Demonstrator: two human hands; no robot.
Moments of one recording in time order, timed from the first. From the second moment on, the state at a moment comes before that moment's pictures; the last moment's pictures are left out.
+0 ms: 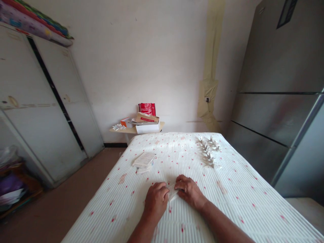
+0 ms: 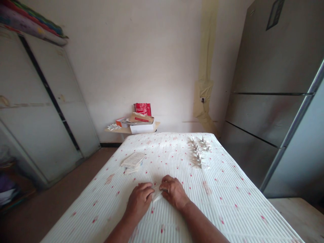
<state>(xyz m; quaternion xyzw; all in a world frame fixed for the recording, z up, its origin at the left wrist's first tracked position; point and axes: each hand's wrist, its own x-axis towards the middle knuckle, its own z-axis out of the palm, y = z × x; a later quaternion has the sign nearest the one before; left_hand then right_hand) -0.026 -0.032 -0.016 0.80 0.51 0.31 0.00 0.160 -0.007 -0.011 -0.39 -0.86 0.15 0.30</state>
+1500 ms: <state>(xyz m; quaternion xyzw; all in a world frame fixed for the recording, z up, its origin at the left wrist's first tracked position) -0.021 -0.033 -0.014 0.74 0.59 0.31 0.06 0.159 -0.010 -0.010 -0.34 -0.86 0.20 0.31</state>
